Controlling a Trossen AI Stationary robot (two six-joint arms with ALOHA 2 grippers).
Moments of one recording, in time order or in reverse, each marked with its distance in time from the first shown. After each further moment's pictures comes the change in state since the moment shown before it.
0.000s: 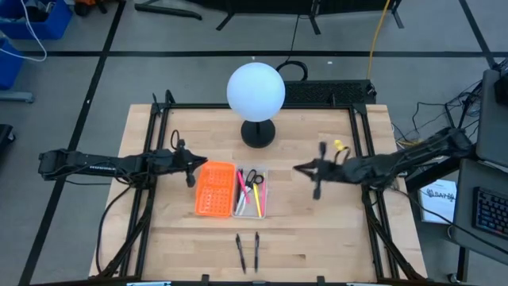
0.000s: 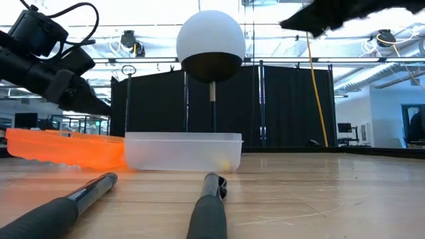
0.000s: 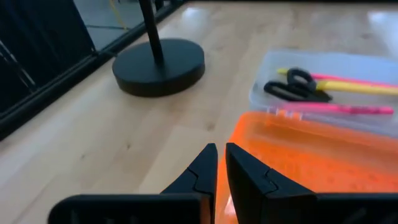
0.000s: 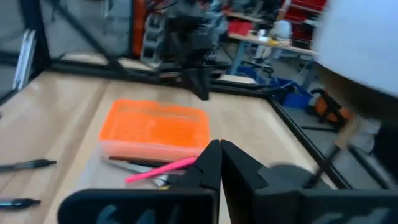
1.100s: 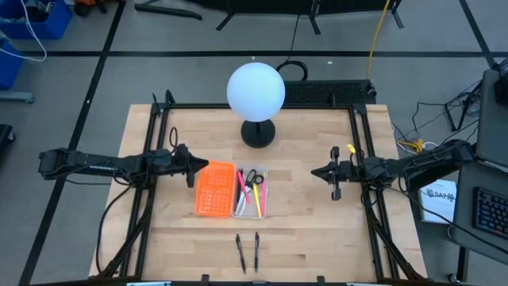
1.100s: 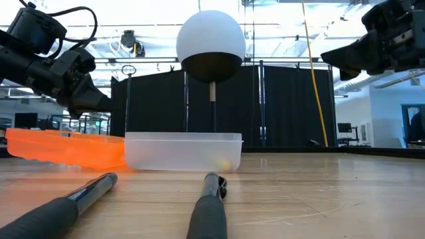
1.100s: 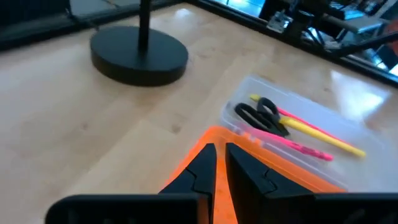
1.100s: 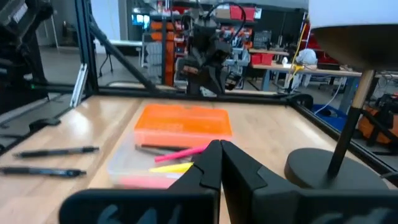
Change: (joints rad) left arm -0.014 0.000 0.000 0.040 0.063 -0.328; right arm -0.100 -0.490 -0.506 0.223 -0.237 0.043
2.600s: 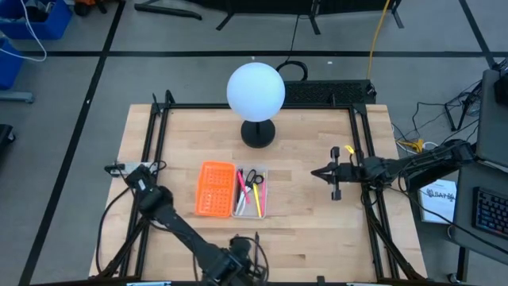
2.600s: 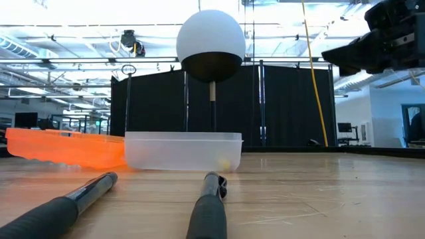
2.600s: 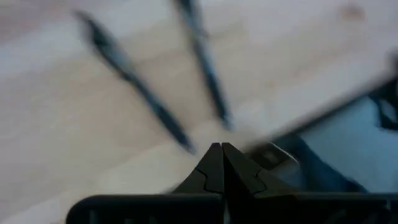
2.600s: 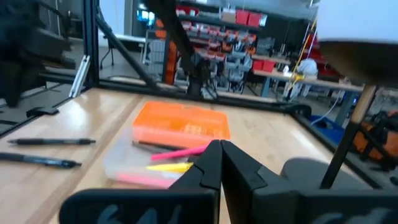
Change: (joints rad) left arm -0.792 1.757 2.170 -1.386 -0.054 -1.523; right arm 0.000 0.000 -0.001 0.010 -0.013 -0.083
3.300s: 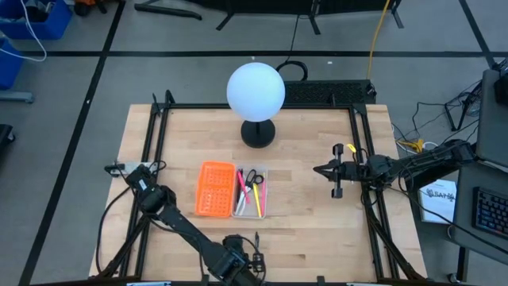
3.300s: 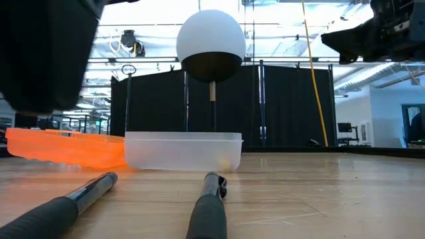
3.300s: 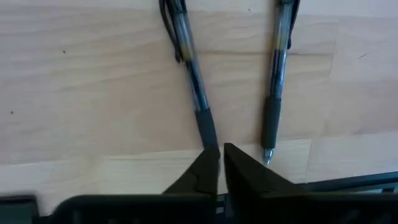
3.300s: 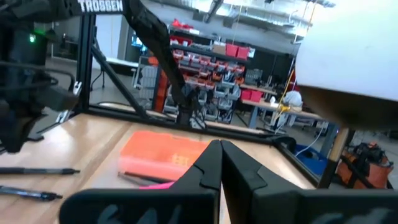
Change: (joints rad) left arm 0.021 0.011 -0.102 0.020 0.082 -0.376; right arm 0.000 0.000 0.000 0.129 0.014 -0.085
